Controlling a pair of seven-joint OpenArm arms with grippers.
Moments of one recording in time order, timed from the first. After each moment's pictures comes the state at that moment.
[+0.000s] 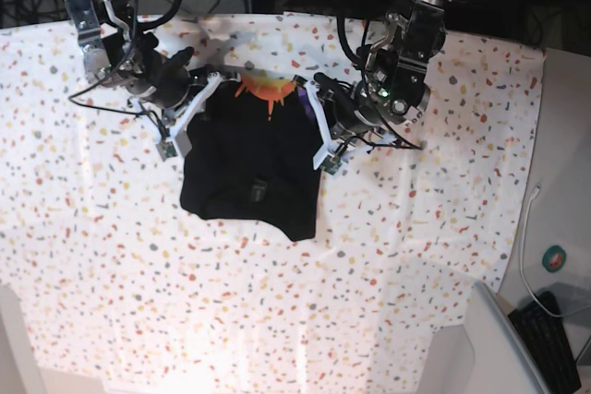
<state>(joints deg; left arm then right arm) 5.4 -5.2 11.4 81.2 0.1 -19.5 43.9 -11.7 10.1 -12.8 84.1 26.3 9.4 -38.0</state>
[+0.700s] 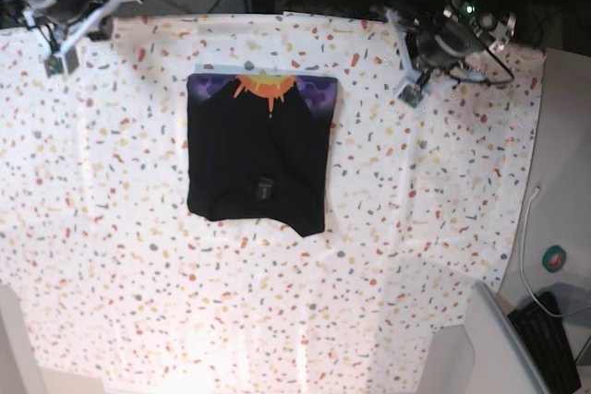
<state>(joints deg) 32.4 -13.9 -2.9 112.5 0.3 -25.3 57.2 -45.6 16.9 11.1 113.9 25.4 4.7 -47.6</state>
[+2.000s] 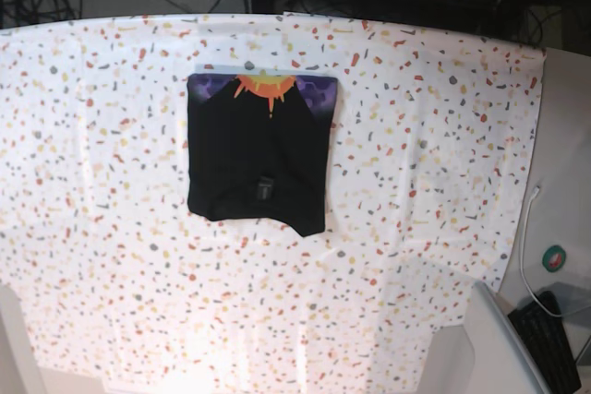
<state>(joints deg) 14.8 -9.7 22.4 3.7 0.1 -24.5 -25.2 -17.4 2.9 -40.3 4.5 26.4 1.0 19.7</state>
